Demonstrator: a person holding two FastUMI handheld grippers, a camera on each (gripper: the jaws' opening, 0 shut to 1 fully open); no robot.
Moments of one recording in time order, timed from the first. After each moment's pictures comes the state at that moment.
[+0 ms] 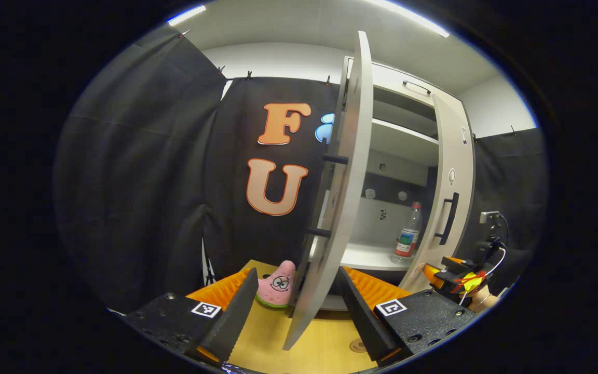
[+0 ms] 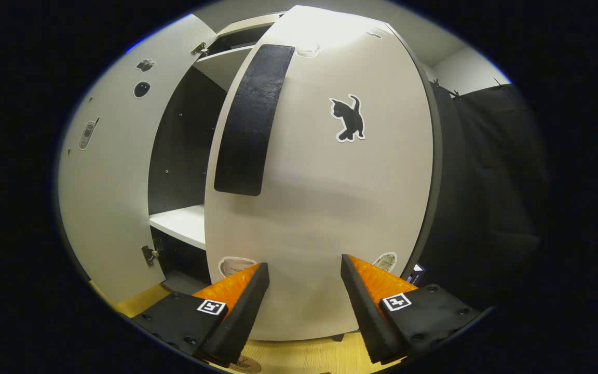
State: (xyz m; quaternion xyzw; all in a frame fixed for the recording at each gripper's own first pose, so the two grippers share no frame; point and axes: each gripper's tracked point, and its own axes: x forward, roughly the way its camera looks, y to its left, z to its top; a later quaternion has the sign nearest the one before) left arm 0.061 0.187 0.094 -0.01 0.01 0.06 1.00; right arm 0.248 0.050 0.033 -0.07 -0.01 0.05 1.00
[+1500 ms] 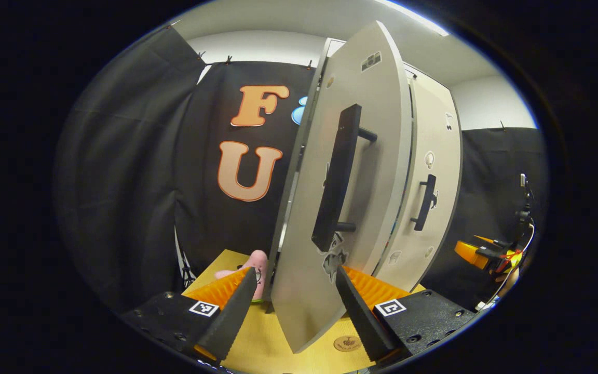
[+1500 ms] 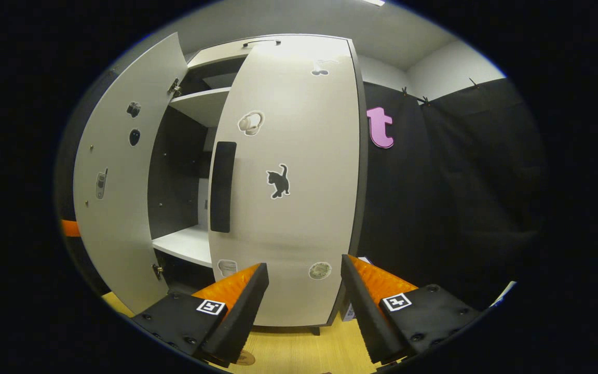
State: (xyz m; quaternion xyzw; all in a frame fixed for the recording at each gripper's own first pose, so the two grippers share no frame) left arm 0.114 0.121 0.066 -0.01 0.04 -0.02 1.00; right arm 0.130 -0.024 0.098 -0.04 -0.04 0.01 1.00
